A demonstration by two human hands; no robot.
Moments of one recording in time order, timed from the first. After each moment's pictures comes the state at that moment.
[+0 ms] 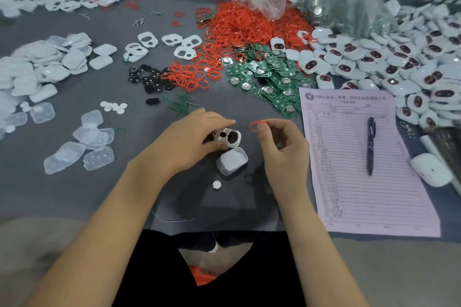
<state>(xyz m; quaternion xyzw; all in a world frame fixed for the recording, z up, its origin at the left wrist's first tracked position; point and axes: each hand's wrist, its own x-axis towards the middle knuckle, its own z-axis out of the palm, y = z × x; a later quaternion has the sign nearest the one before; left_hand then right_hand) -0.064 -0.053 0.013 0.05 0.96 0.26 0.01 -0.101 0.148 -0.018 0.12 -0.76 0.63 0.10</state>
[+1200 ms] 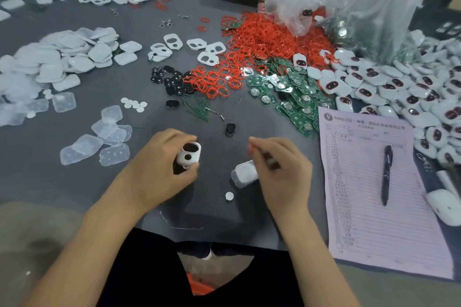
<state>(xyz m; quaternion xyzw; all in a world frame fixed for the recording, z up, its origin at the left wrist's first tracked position) 0.012 -0.084 0.000 -0.10 0.94 0.29 -0.12 -0.094 0.132 -0.014 0.27 -0.80 0.50 0.16</state>
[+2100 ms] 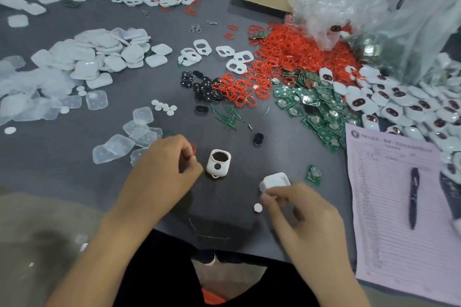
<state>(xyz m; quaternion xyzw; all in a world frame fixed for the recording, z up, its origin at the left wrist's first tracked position) 0.035 -0.105 -0.001 -0.23 0.90 0.33 -0.16 -0.031 0.146 0.016 0.28 -0.89 0.36 0.05</state>
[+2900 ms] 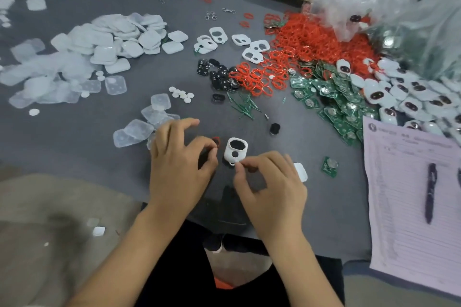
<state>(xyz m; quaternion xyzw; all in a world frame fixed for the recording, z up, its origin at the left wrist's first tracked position) 0.043 -0.091 -0.030 -0.23 0.91 0.17 -0.30 -0.020 0.066 -0.010 0.30 -0.85 0.38 0.18</state>
